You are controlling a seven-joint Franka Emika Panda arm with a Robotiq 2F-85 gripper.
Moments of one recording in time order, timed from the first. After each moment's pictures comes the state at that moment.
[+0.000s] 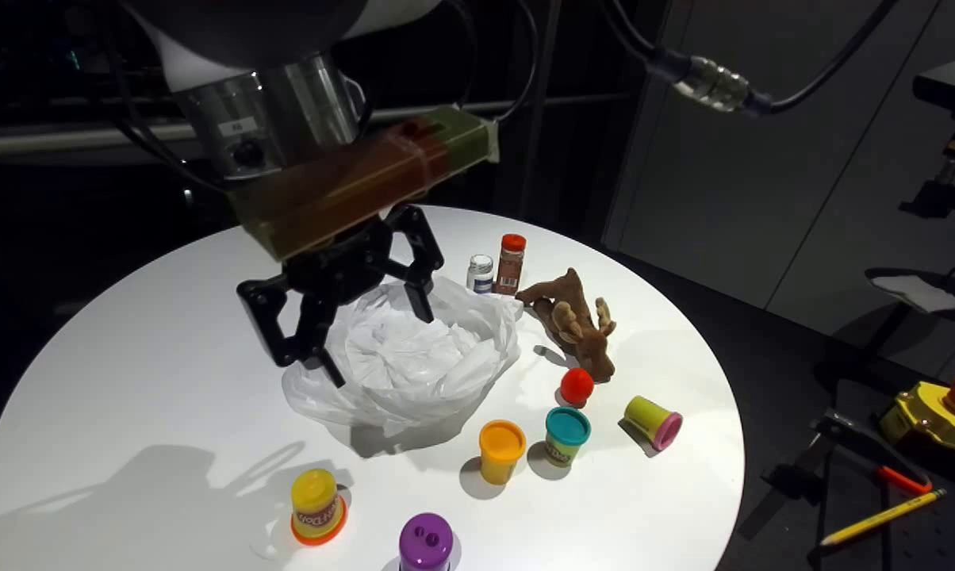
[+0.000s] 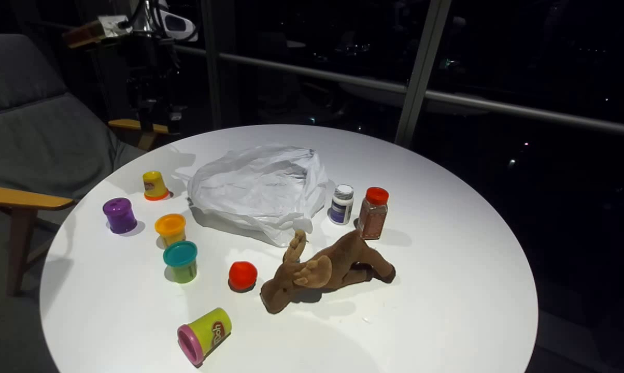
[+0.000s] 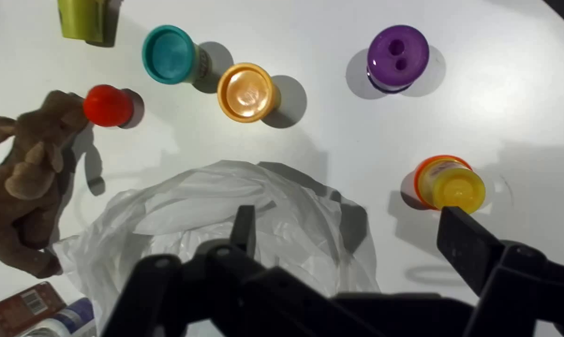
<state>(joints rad) 0.49 0.63 -0.01 -1.55 -0.12 1.90 0.62</state>
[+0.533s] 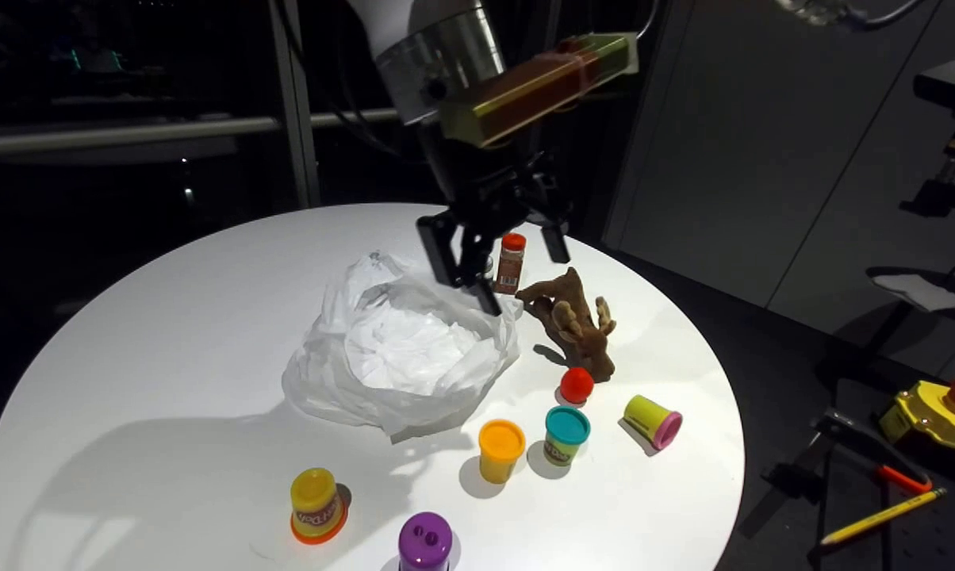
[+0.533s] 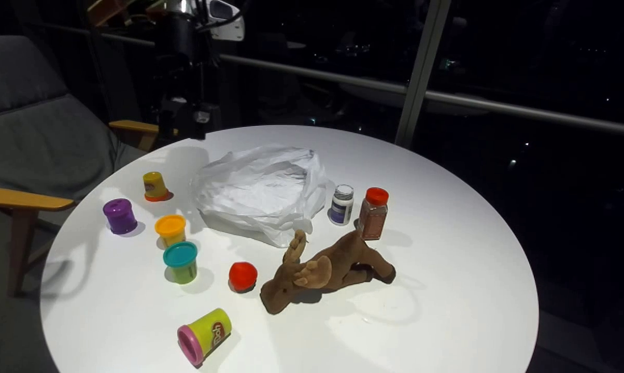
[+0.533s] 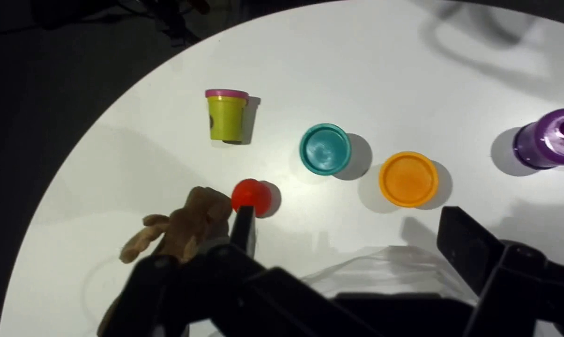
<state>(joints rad) 0.31 0.45 0.00 -1.76 -0.12 1.74 0.54</state>
